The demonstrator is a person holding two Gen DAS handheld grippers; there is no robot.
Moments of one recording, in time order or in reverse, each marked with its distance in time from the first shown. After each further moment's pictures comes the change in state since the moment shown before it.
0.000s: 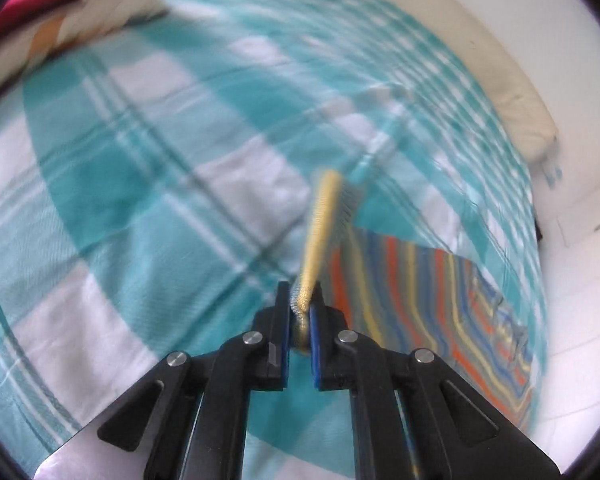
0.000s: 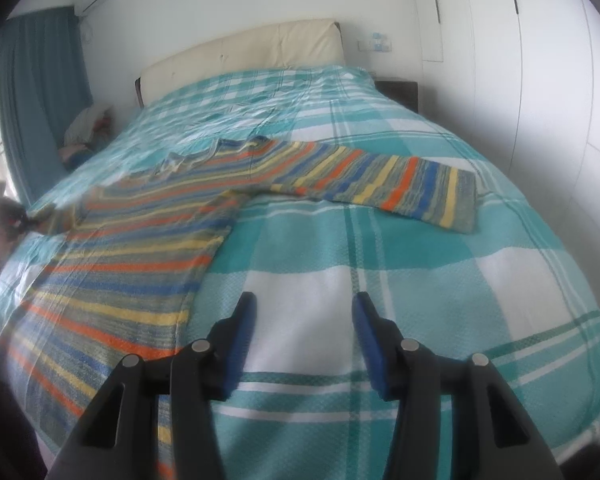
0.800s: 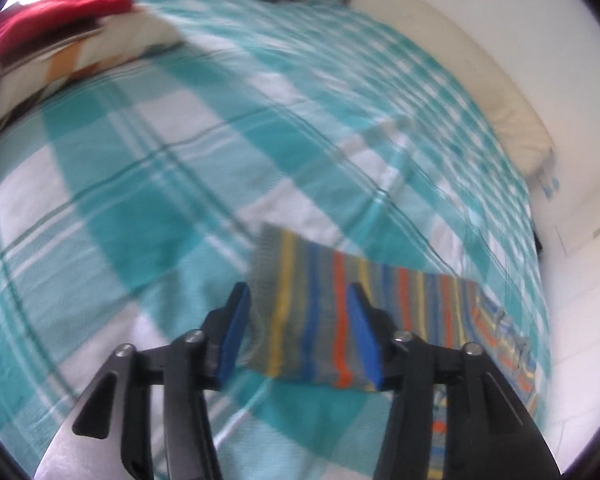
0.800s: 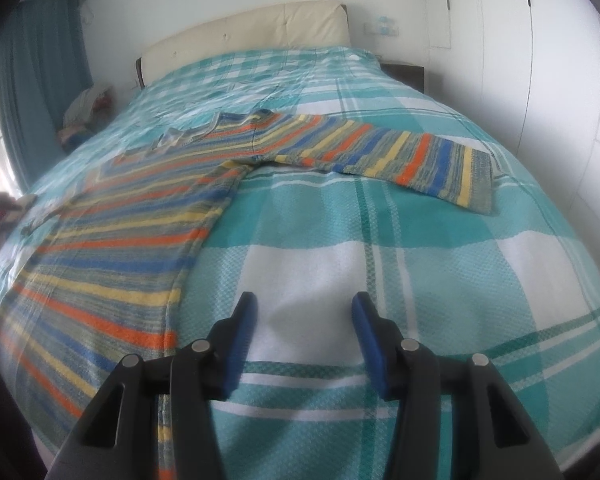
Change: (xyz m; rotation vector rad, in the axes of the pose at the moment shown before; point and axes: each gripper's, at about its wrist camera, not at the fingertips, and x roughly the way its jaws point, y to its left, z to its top) left arm -0.025 0.000 0.011 0.073 -0.095 0.003; right arm 0.020 0.003 -0.007 -0.017 0.065 -0.010
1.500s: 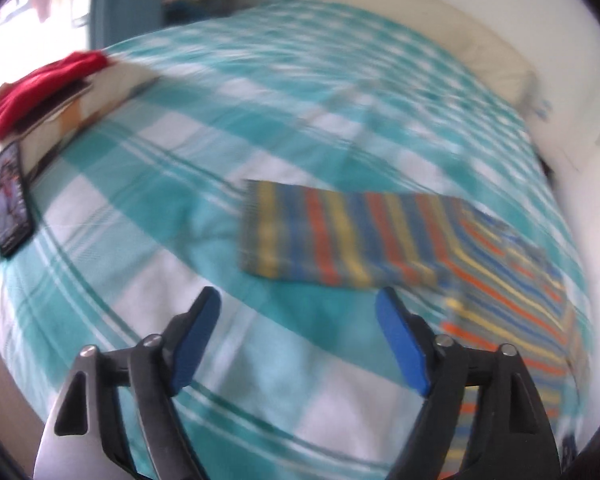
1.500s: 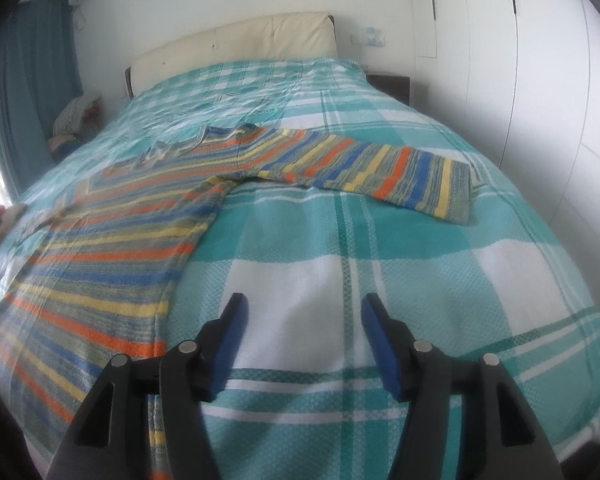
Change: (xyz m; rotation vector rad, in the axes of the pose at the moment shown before) left arm -0.069 -0.044 -0.067 0.266 0.011 0.067; right arm -0.013 -0.005 0.002 0.009 -0.058 -0.054
